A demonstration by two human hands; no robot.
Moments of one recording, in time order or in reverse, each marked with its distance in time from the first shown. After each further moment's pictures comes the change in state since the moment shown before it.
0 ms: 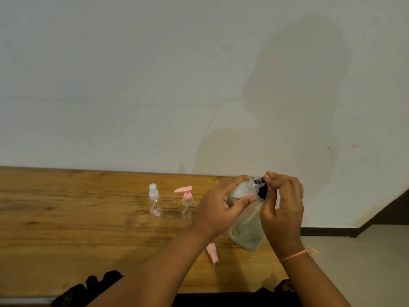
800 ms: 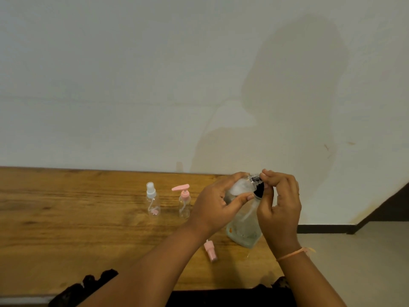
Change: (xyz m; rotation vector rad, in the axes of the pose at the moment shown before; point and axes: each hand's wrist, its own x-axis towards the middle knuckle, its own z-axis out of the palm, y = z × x) left_hand 0.001 0.006 -0.001 0.023 0.010 0.037; right_hand 0.001 -0.005 -0.003 0.042 0.003 0.043
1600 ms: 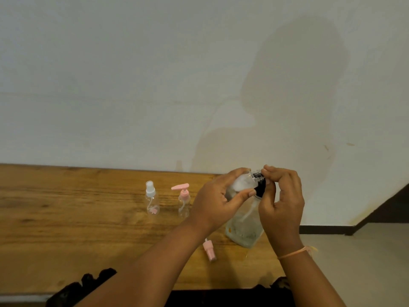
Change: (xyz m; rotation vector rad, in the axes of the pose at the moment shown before) left_hand 0.004 0.003 0.000 0.017 0.027 0.013; right_hand 0.009 -0.007 -0.002 -0.001 -0.006 0.014
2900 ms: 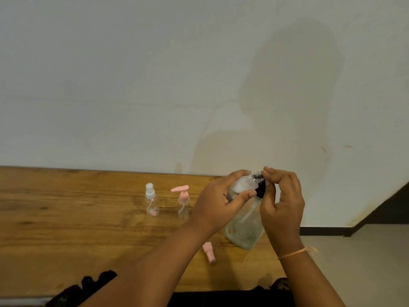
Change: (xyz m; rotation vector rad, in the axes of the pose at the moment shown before) left_hand 0.000 0.002 0.001 0.009 -0.007 -0.025; right_hand -0.001 0.004 0.000 0.013 0.002 0.009
